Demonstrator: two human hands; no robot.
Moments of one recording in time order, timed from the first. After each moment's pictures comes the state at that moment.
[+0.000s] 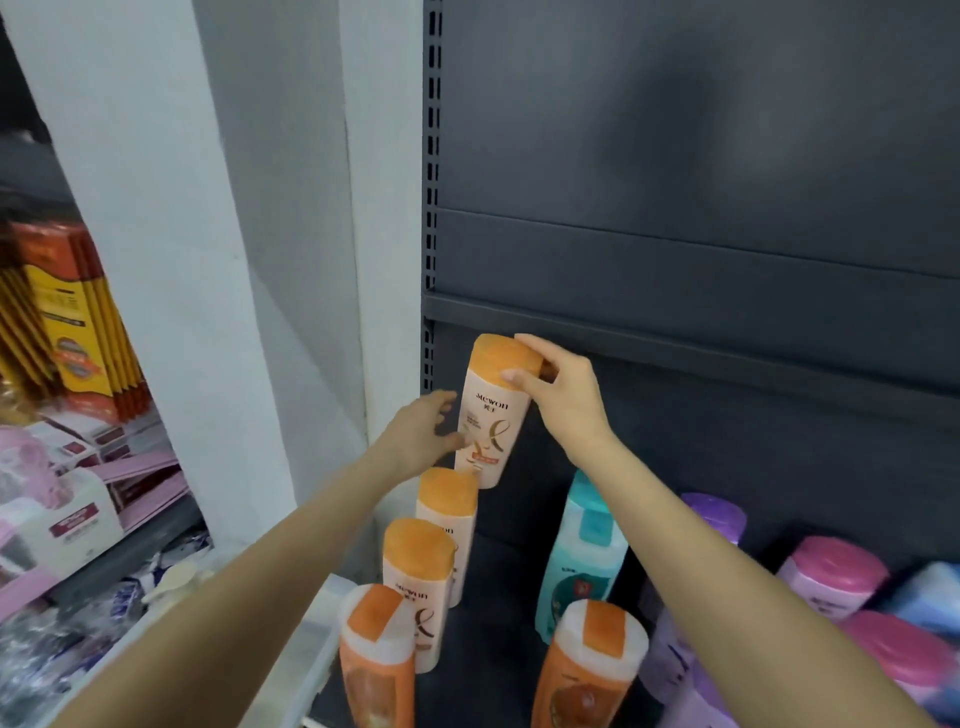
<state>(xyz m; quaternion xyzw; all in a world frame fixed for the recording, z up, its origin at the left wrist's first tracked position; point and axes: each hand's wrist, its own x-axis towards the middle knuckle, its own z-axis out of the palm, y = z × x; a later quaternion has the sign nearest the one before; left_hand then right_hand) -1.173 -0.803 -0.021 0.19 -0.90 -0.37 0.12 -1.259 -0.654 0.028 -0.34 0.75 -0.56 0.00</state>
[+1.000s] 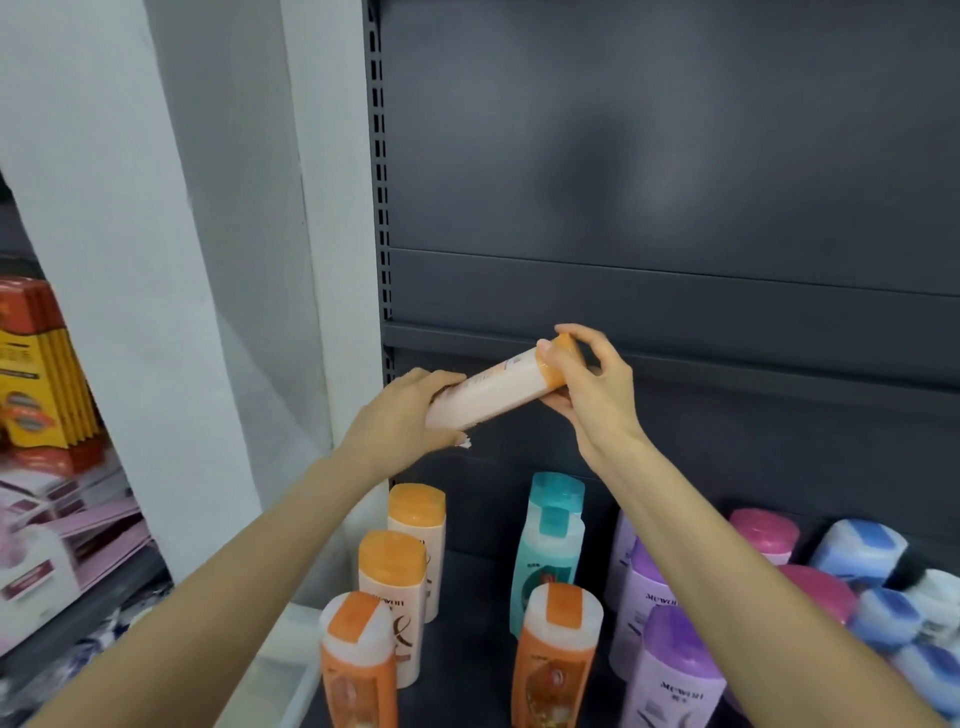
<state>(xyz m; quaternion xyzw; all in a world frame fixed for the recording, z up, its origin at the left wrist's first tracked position) -1.148 -0.767 0.033 0.05 -0.95 -0.18 0.24 -1.232 -0.586 0.063 -0.19 0.58 -0.79 0.04</state>
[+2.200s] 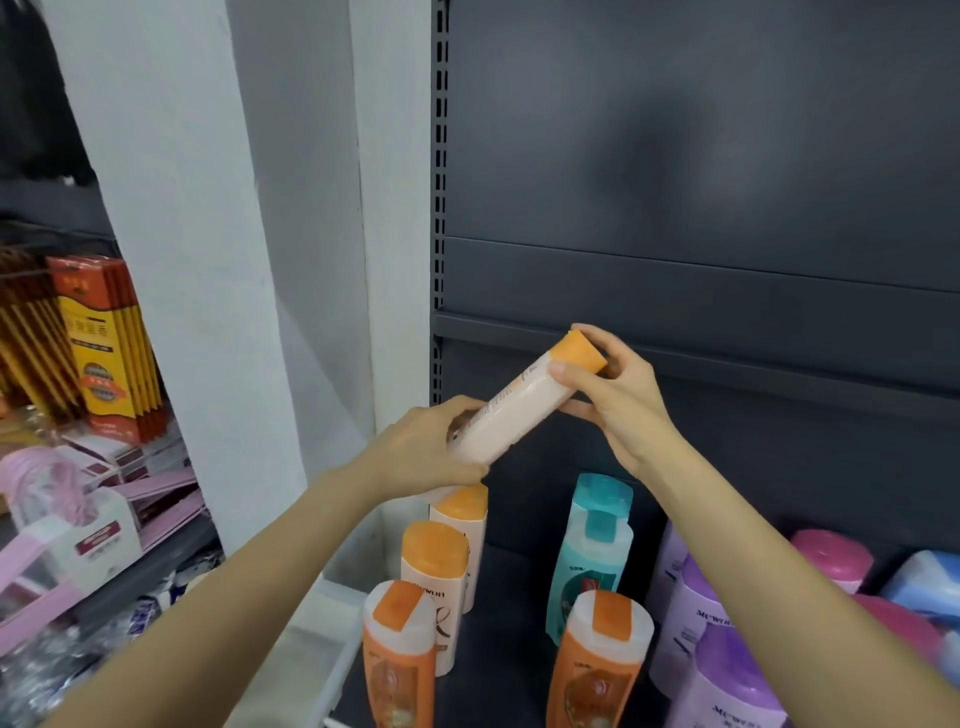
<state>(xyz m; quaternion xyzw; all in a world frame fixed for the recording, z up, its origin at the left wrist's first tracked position) -1.116 -0.779 0.019 0.05 -0.95 -0.26 0.14 -1.234 -0.604 0.057 -0.28 0.61 -0.73 0.11</state>
